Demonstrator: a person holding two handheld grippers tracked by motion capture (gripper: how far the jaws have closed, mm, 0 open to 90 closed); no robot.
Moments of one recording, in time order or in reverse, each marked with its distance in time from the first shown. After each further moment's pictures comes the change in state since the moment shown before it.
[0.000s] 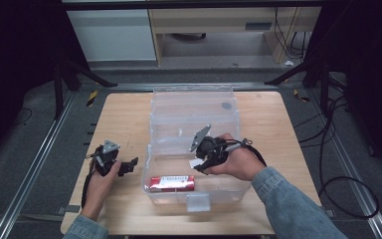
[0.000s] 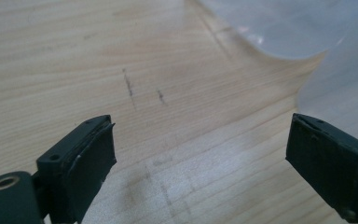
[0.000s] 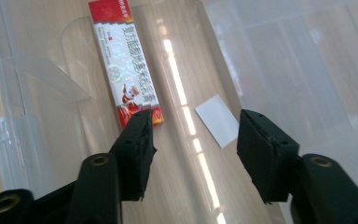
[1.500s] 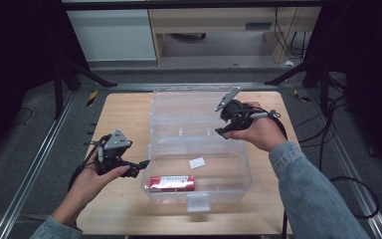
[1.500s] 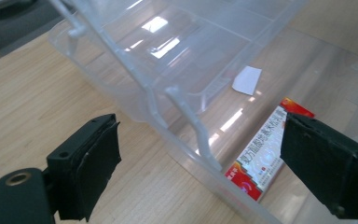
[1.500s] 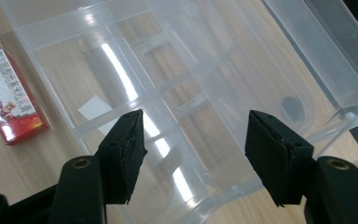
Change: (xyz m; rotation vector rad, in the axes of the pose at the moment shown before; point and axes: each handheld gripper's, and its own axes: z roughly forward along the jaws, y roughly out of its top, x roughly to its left) left arm -0.078 0.083 -0.083 0.049 -0.225 0.347; right arm -0.081 -0.011 -0.061 -0.037 -0.239 0.132
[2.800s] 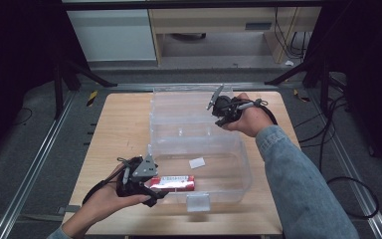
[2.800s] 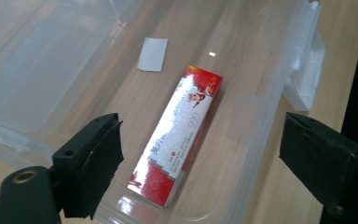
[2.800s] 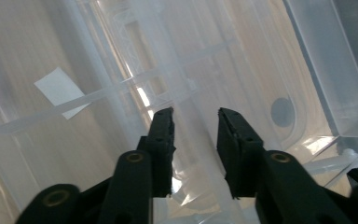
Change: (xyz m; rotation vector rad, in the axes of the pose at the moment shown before) left arm -0.067 -0.004 0.024 0.118 -0.204 0.219; right arm -0.019 0.018 0.037 0.136 -0.002 -0.144
